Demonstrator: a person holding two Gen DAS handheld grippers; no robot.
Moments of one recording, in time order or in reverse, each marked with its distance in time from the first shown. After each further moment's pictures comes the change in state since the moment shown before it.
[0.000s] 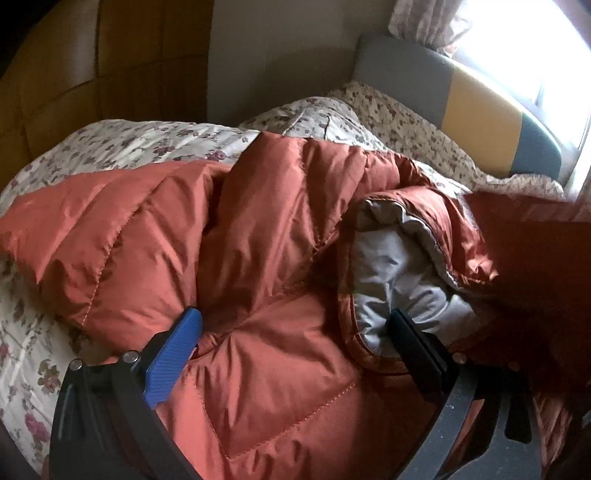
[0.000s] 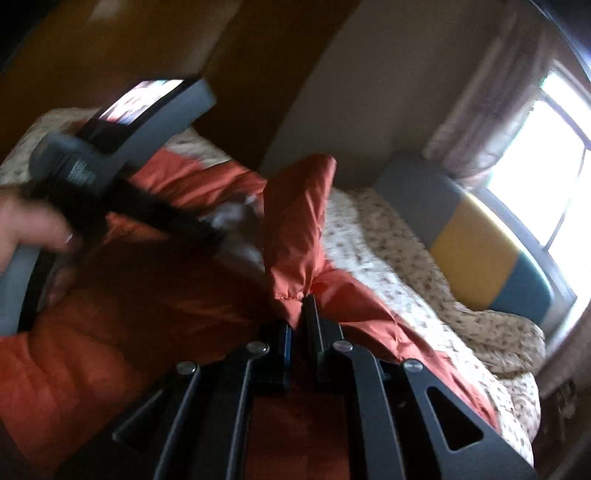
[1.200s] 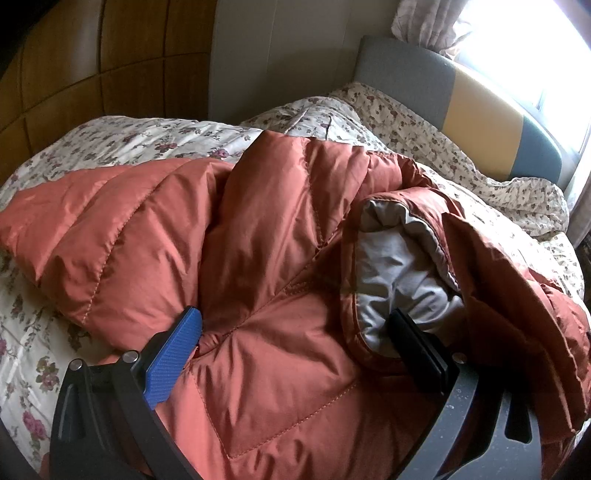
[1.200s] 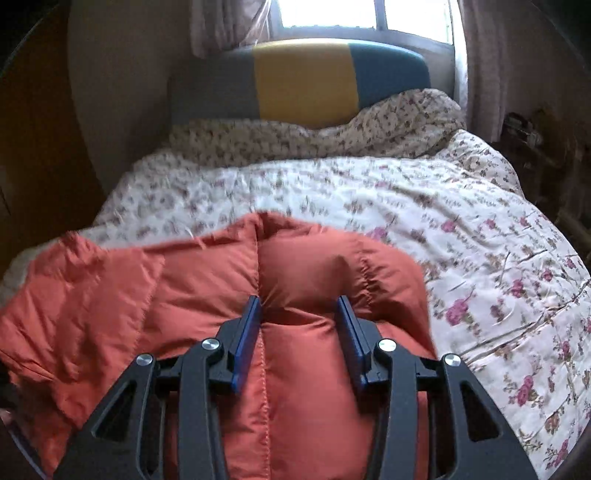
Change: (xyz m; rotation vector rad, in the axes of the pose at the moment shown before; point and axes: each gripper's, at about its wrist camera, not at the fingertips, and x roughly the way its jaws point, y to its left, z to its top) left arm -0.001 -0.003 -0.001 -0.014 0.004 -0.007; right arm 0.001 -0.187 -0.094 0.892 0.320 -0.305
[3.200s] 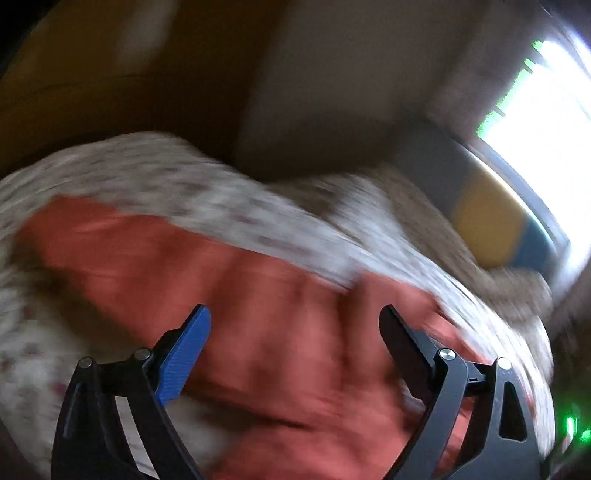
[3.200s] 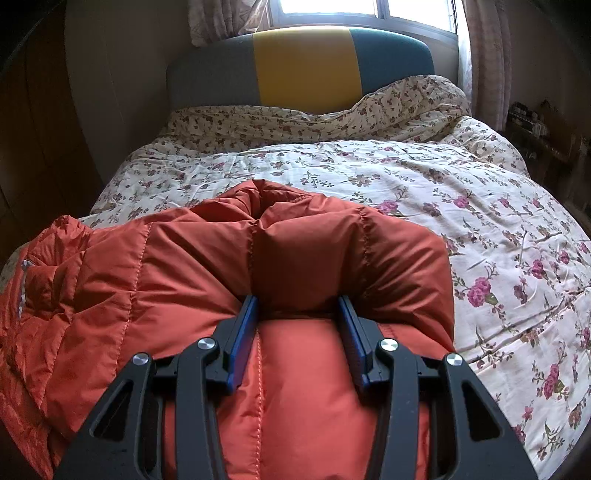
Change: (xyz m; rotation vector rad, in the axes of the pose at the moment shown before) left arm -0.078 0.137 0.053 -0.292 -0.180 -0.006; right arm 0.017 -0.008 -0.020 0.007 0.033 0.014
